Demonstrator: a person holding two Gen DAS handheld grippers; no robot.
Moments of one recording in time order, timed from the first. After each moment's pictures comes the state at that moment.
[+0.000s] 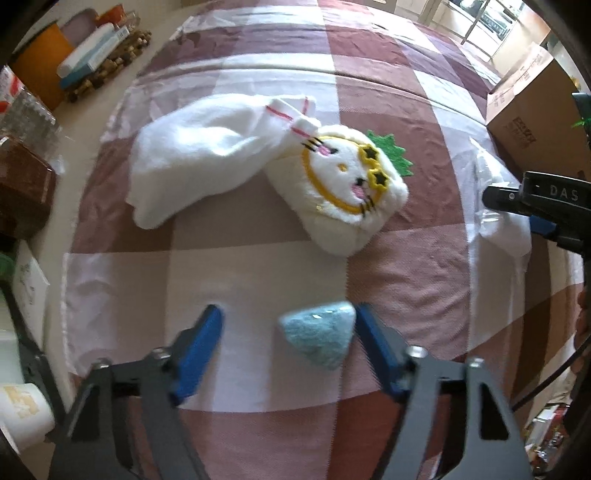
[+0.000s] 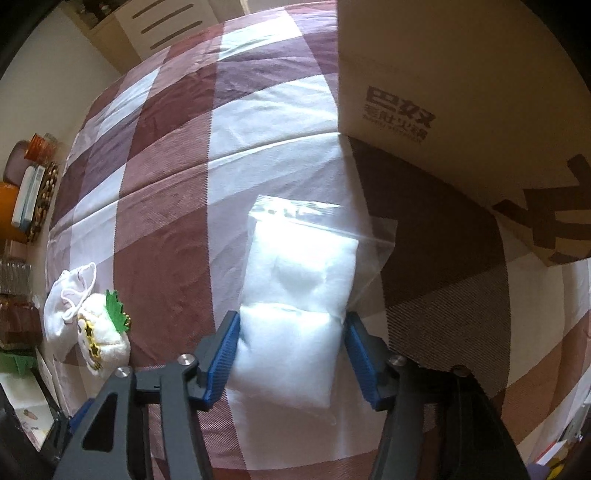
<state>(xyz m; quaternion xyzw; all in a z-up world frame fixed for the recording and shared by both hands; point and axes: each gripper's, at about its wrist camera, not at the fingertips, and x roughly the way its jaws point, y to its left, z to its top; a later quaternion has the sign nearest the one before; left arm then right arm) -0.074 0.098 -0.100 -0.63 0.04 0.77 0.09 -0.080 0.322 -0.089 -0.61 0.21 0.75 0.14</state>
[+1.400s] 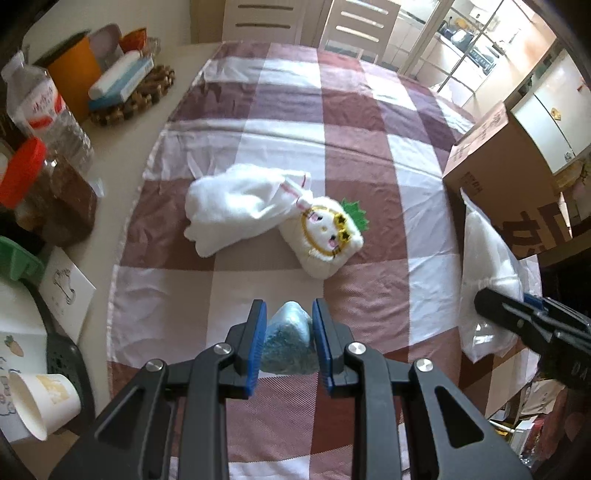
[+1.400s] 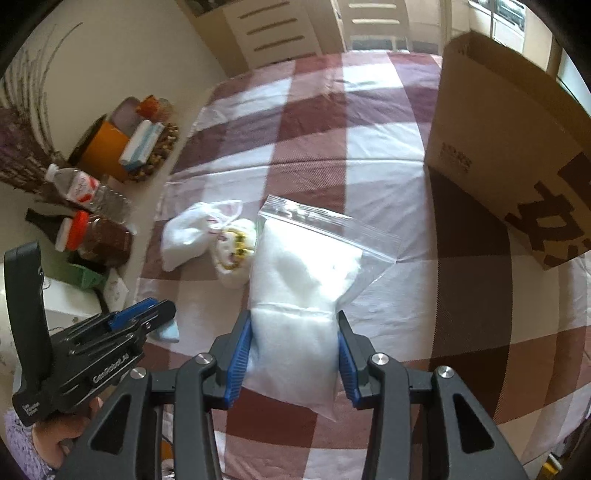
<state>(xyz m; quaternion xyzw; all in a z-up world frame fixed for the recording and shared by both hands) -0.065 0.065 -0.009 -0.60 -0.02 0.79 0.12 -0.024 0.246 0.017 -0.57 0.18 0.80 0.00</state>
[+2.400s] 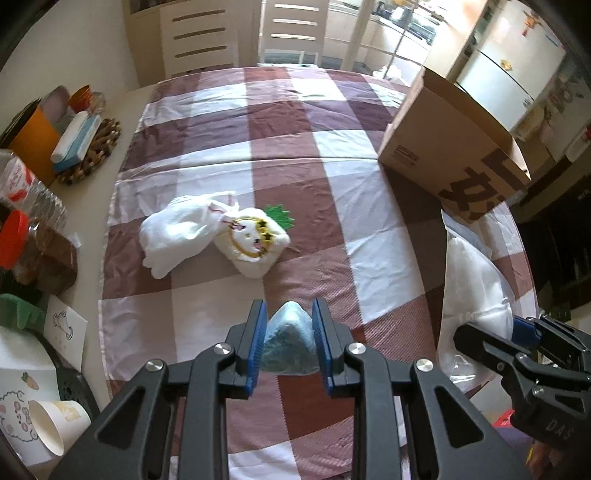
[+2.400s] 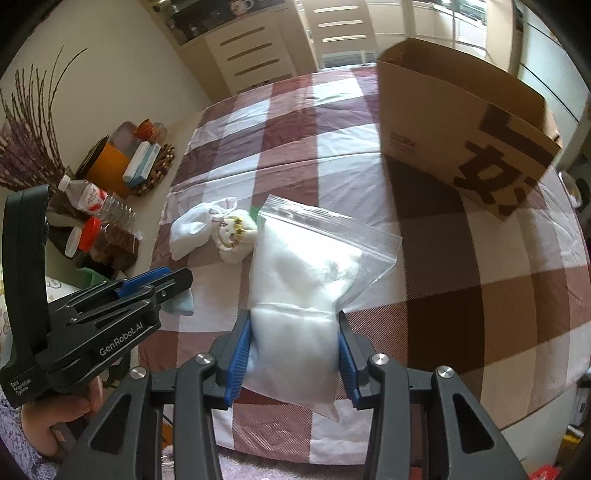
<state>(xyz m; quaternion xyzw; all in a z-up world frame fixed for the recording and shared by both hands) -0.039 0.124 0.021 -0.57 0.05 0.80 0.20 0.053 0.252 0.043 -0.54 0.21 0.82 0.06</state>
